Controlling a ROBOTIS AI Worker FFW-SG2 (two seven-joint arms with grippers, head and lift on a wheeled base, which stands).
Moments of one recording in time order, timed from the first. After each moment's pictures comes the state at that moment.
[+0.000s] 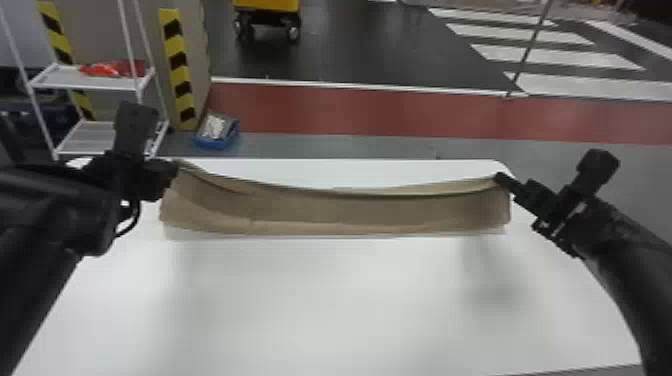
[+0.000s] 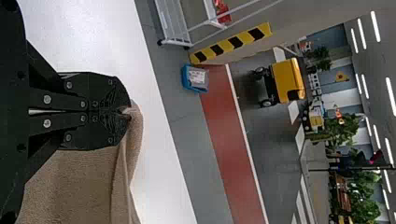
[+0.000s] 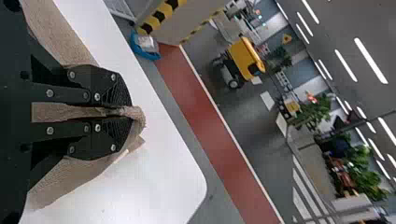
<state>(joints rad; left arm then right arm) -0.60 0.23 -0.23 -1.16 0.06 0.62 -0.08 -0.72 -0.37 -0.25 -0.62 -0.47 0.33 0.32</state>
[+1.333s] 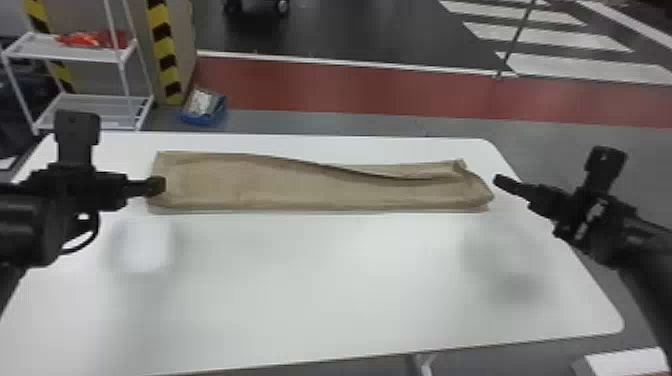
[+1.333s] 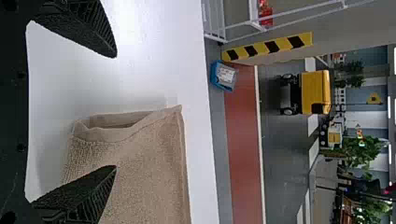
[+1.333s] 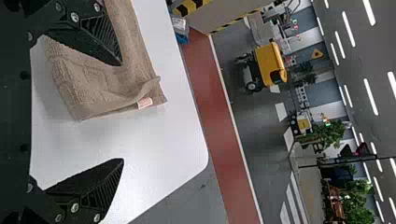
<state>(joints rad) -0.46 0.26 -0.09 -1.23 0.20 0.66 -0.11 -0.60 -0.50 -0.12 -0.68 -0.41 0.29 0.46</state>
